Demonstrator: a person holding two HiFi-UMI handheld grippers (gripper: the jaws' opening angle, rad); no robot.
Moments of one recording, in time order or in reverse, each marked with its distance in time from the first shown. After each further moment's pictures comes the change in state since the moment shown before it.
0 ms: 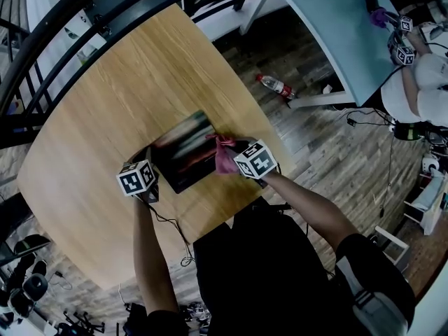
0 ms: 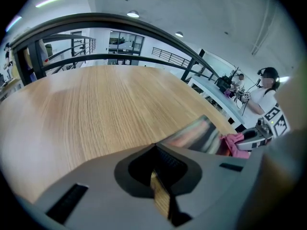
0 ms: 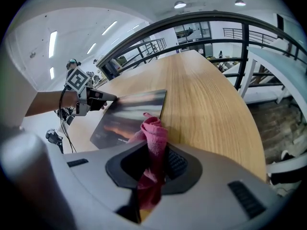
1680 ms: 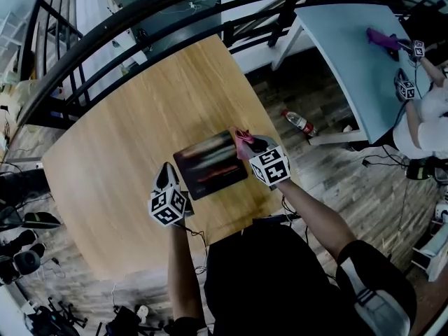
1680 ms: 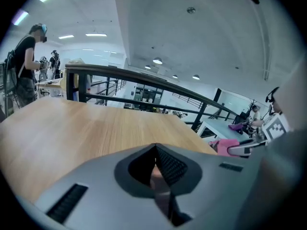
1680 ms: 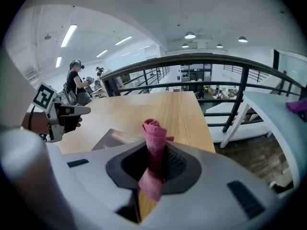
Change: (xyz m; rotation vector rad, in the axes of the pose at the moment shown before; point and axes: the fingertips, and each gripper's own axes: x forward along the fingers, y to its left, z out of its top) left arm -0.122 -0.039 0.038 -0.195 -0.517 0.211; right arm -0.062 -0.009 0.119 -0.167 -0.281 -0.123
